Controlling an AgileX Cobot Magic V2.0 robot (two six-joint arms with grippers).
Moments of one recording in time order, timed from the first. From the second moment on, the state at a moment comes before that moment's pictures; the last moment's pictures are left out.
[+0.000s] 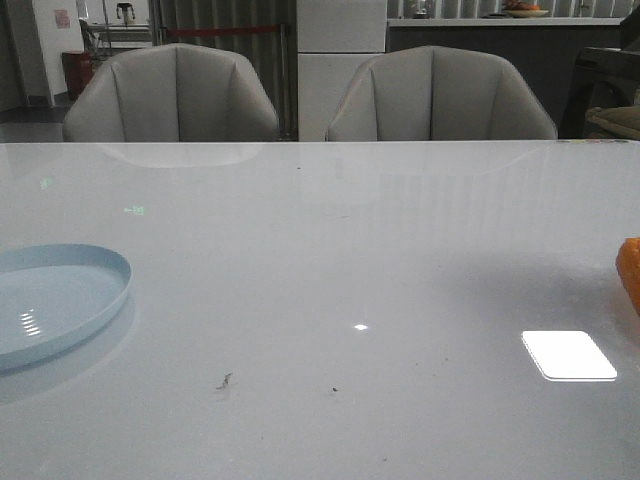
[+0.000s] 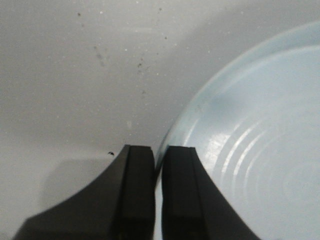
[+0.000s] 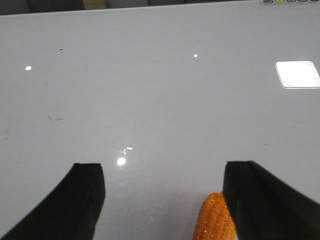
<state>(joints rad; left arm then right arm) 0.10 1.93 -1.26 -0.11 0.85 0.08 0.06 1.13 -0.73 0.08 0.09 0.05</state>
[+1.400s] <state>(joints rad) -0.34 2.08 -1.68 -0.47 1.04 0.25 0.06 1.13 -0.73 0.08 0.09 0.05</state>
